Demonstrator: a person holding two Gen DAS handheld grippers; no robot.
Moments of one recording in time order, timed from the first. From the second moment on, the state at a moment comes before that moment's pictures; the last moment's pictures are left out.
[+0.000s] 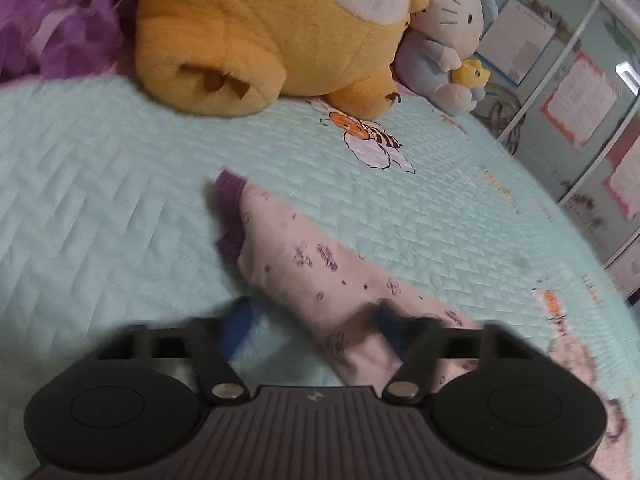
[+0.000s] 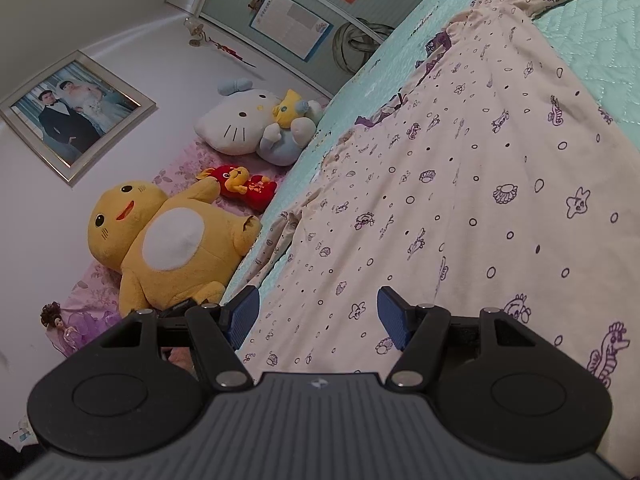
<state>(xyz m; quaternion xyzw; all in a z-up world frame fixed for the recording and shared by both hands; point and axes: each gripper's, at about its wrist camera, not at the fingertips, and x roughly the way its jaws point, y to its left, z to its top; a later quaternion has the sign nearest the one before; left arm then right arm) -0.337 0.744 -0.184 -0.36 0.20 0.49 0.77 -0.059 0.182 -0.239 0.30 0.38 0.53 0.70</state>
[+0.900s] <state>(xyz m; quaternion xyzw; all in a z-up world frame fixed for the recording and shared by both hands) -0.415 0.725 -0.172 -0.33 0.22 0.55 0.74 -0.056 0.178 -0.243 0.33 0.38 0.53 0.68</state>
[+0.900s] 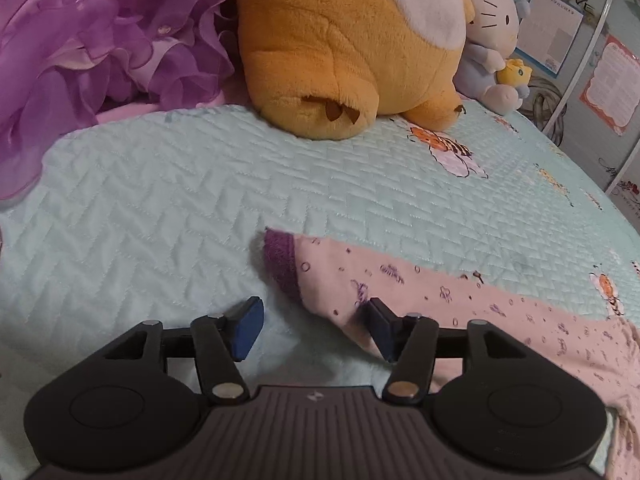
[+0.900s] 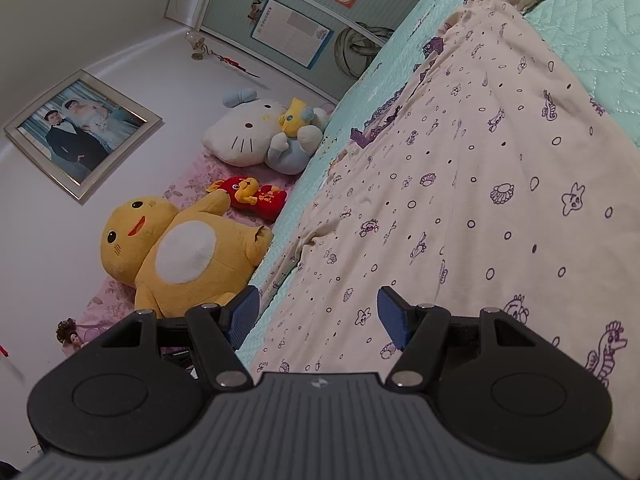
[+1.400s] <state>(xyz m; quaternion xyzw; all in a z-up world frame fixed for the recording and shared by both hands) -0.402 0.739 -0.156 -0.31 0.23 0.57 0.73 -0.054 0.175 -0.245 0.34 0.38 0.53 0.68</state>
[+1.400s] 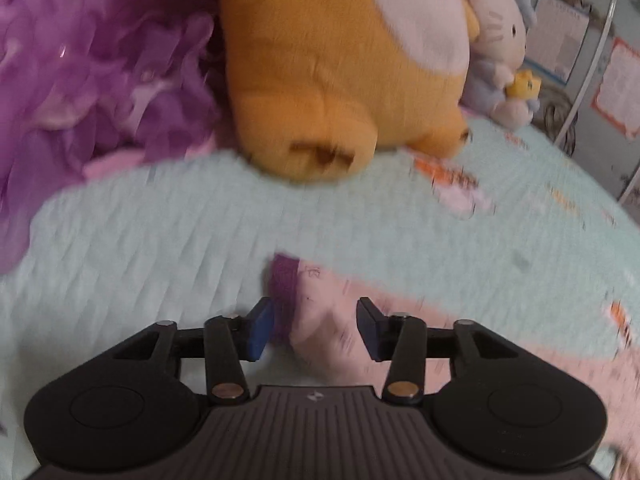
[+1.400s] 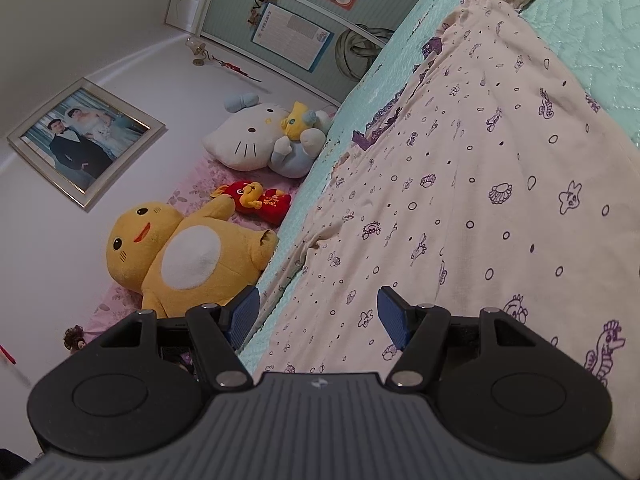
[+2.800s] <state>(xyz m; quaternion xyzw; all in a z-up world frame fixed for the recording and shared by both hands) -0.321 0.508 -0.200 -0.16 0.23 0.44 0.85 0.191 0.532 -0.194 0.19 0.51 0.59 0.60</state>
